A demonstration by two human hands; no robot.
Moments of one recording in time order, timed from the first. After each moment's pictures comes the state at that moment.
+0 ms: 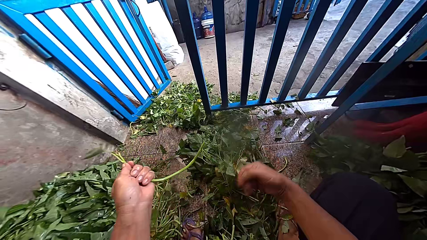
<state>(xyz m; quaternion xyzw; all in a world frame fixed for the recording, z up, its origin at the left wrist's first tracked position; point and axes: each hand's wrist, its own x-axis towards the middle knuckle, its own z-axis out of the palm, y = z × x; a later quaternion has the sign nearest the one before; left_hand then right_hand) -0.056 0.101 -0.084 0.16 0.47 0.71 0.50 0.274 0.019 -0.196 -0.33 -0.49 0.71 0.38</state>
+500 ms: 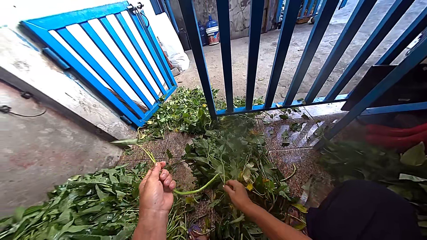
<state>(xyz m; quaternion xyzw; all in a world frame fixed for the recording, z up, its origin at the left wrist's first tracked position) -0.040 0.095 -0.088 0.21 0.56 0.60 0.53 0.166 0.042 -0.318 -0.66 -0.47 0.50 0.30</state>
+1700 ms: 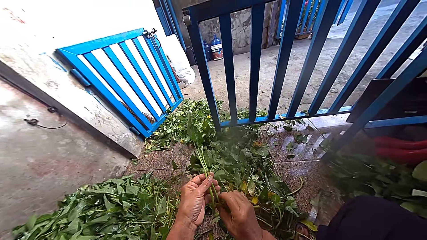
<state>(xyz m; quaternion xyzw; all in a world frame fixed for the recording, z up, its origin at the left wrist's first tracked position) 0.010 0.071 -0.106 0.33 0.50 0.43 0.67 0.137 0.008 -0.215 -0.52 -0.67 -0.01 0.53</state>
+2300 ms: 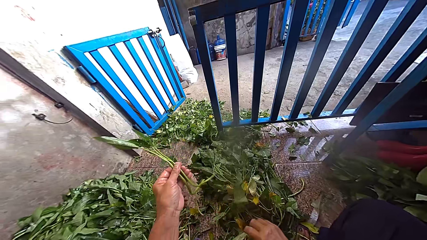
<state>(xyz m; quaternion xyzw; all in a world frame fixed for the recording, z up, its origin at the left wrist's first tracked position) -0.029 0.096 -0.089 0.29 0.52 0.64 0.49 0.213 -0.069 -0.273 -0.52 -0.82 0.17 0.19</state>
